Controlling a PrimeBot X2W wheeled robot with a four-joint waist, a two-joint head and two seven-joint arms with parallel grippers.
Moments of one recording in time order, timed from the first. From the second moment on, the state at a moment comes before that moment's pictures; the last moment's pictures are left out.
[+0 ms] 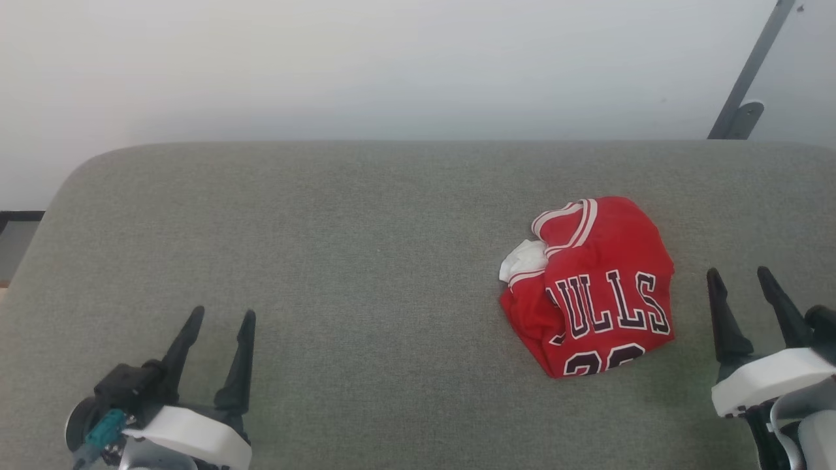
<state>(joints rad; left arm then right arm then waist) -0.05 0.30 -0.12 0.18 -0.40 -0.07 -0.26 -0.17 -0.30 0.00 0.37 0.39 0.13 -0.26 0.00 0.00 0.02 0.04</state>
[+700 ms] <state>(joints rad) -0.09 0.25 -0.10 0.23 -0.32 -0.13 -0.26 -0.18 -0.29 0.00 0.37 0.39 0.13 -0.26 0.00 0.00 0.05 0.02</state>
